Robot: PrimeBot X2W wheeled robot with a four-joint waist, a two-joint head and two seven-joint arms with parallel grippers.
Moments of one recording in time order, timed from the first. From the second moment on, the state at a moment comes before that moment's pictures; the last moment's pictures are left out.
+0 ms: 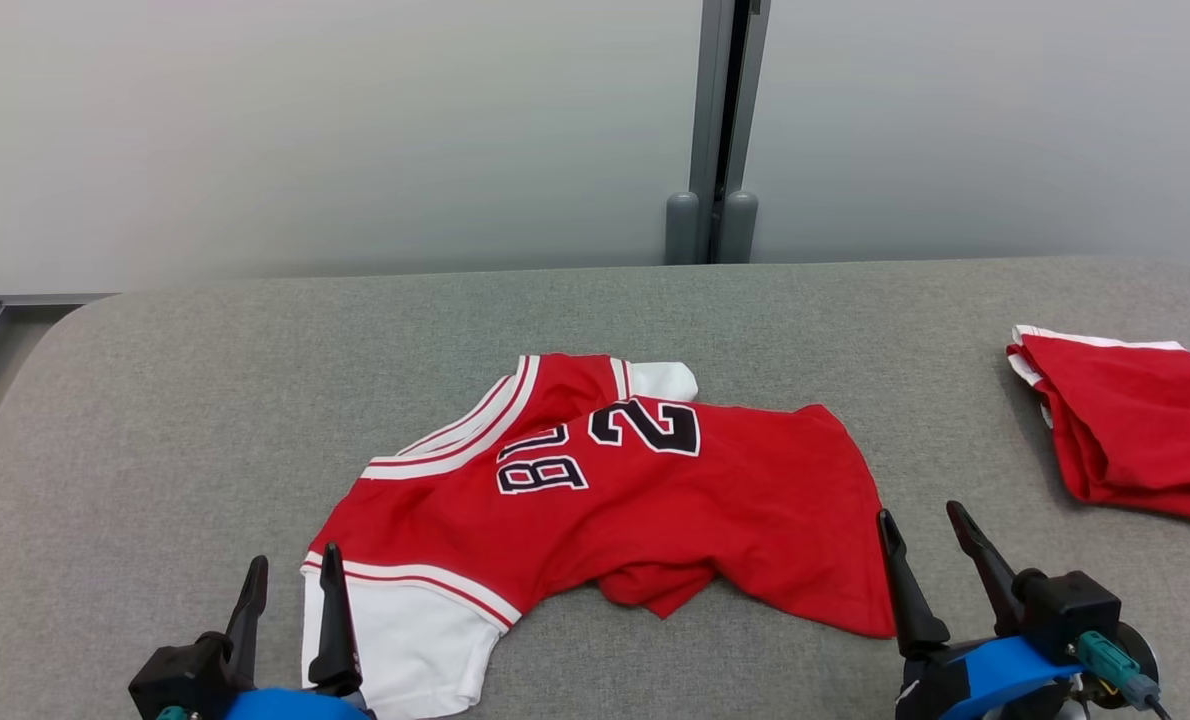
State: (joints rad) left arm 0.03 0.24 -0.31 0.21 -0.56 0.15 -0.26; right arm -0.07 -0.05 0.04 0.34 0.13 0.13 -0.25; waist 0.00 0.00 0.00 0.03
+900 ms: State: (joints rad) left arm 0.12 0.25 -0.30 0.29 -0.63 0.17 -0.09; right arm -0.08 -0.05 0.03 0.37 0.13 0.13 -0.26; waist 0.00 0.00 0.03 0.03
